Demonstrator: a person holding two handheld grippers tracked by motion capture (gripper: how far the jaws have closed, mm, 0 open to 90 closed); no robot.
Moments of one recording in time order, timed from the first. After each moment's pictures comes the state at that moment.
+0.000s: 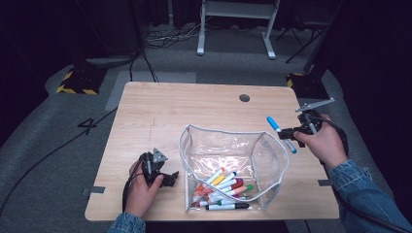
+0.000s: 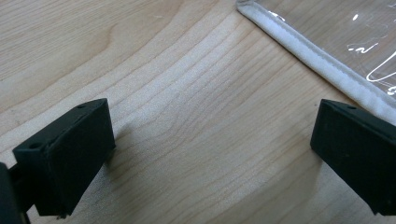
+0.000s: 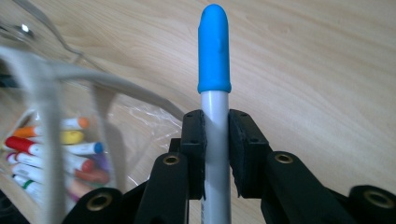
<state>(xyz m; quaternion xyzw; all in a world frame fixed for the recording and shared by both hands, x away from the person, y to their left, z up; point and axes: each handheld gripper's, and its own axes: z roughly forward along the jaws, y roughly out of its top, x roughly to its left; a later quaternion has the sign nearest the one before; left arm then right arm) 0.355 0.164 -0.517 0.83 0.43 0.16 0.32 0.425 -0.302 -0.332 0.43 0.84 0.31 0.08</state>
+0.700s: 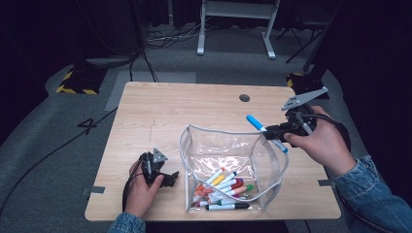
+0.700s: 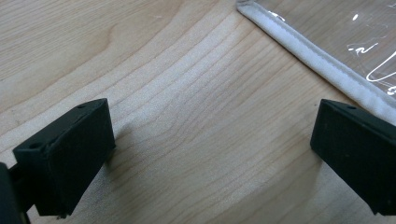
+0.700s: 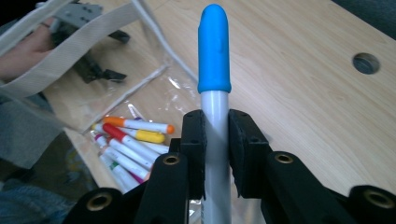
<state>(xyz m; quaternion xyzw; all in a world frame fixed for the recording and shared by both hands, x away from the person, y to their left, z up) 0.355 0.164 -0.517 0.83 0.43 0.16 0.32 0.374 -0.230 -0.259 0.30 0.90 0.32 0.08</state>
